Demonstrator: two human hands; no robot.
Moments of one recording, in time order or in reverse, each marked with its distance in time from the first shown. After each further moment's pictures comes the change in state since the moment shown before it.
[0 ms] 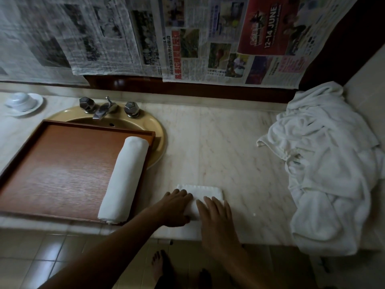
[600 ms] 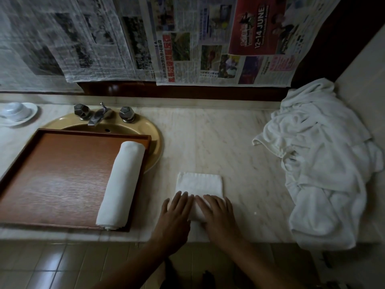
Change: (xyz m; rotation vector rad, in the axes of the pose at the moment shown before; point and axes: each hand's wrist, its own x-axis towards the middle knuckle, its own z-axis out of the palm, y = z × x) left_hand -0.028 0.026 0.058 0.114 0.407 -0.064; right_hand 0.016 0.034 0.020 0.026 0.012 -0.079
